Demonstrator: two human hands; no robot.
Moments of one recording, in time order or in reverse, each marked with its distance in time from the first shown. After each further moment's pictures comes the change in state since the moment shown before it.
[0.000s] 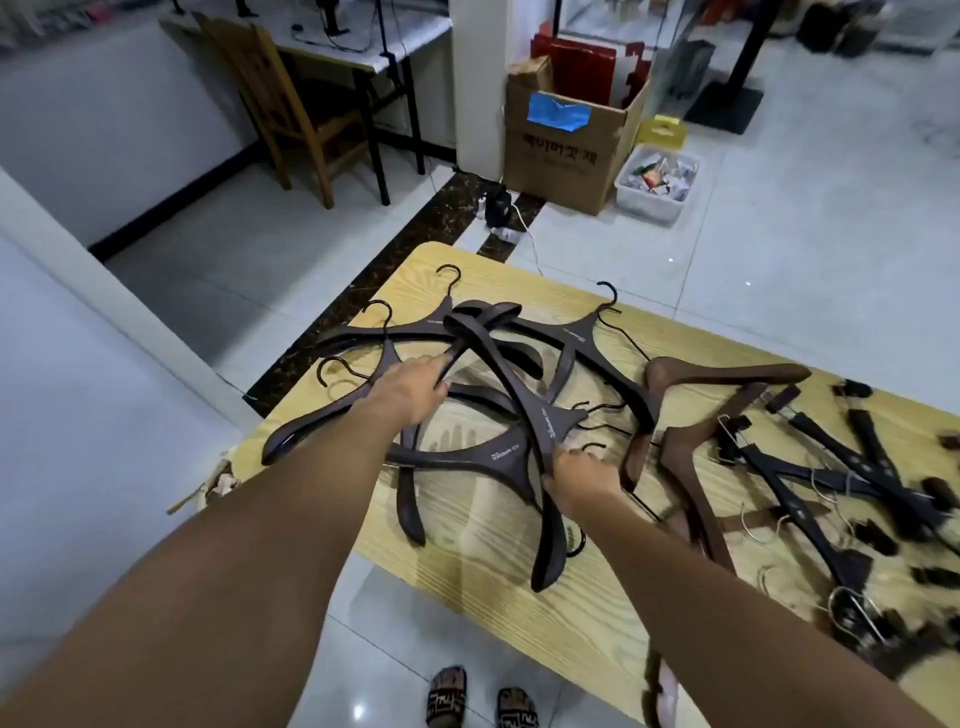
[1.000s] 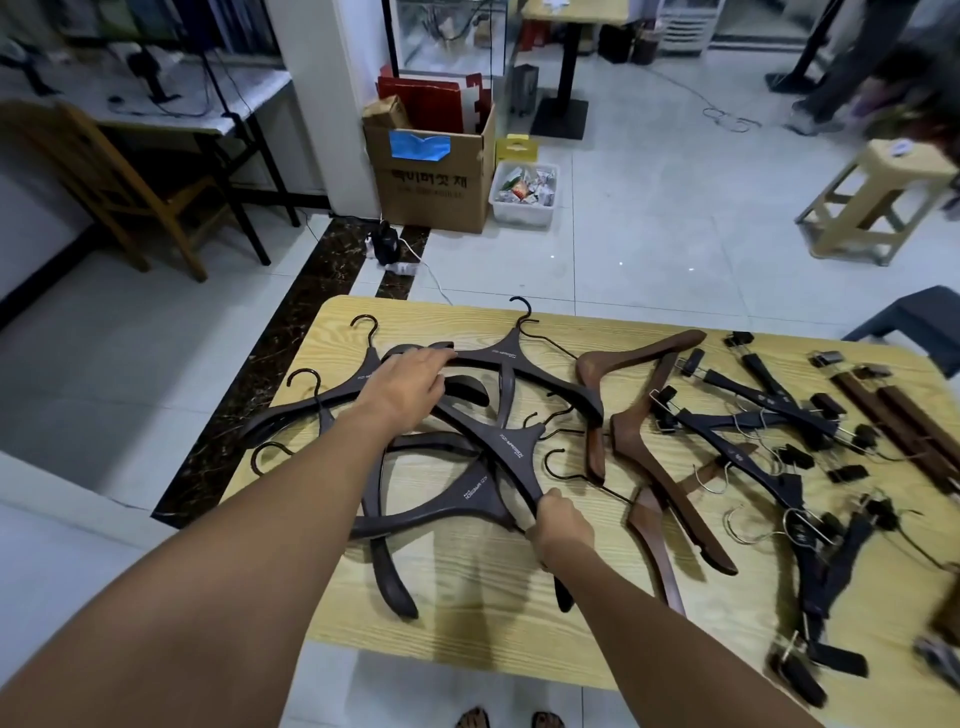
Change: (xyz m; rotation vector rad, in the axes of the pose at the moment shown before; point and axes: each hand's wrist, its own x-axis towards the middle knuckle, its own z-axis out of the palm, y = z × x) left_hand 0.042 0.035 -0.039 0.106 0.143 0.442; right_hand -0.014 -0.026 0.034 0.463 0.016 0.486
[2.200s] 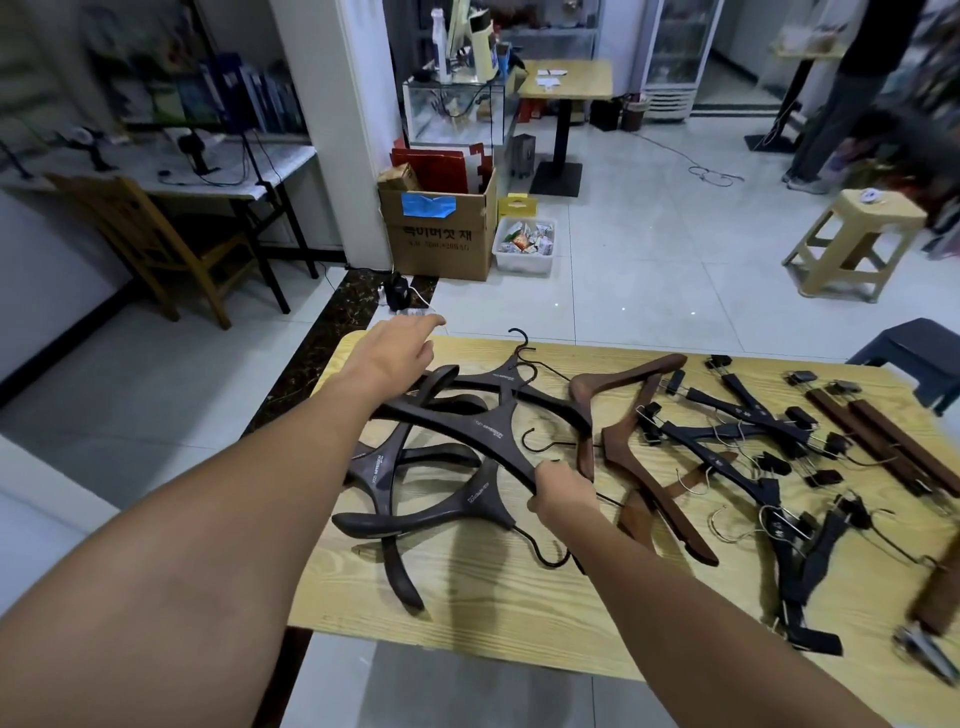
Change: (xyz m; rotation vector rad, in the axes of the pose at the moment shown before) left_hand -0.036 0.022 -0.080 0.093 0.173 0.019; right_hand -0.043 -0.007 -0.059 -0.095 0.116 -0.207
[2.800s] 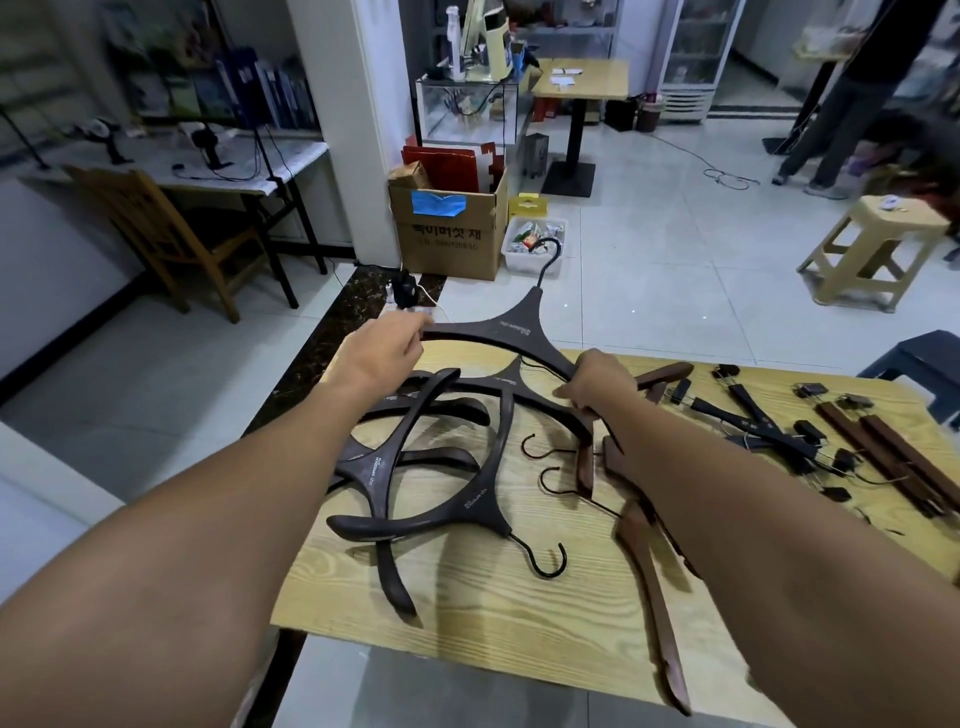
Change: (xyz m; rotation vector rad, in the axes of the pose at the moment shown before) left_hand 0.001 -0.004 -0.002 -0.108 0.153 -0.031; right_hand 0.051 0.005 -0.132 0.241 0.123 0.070
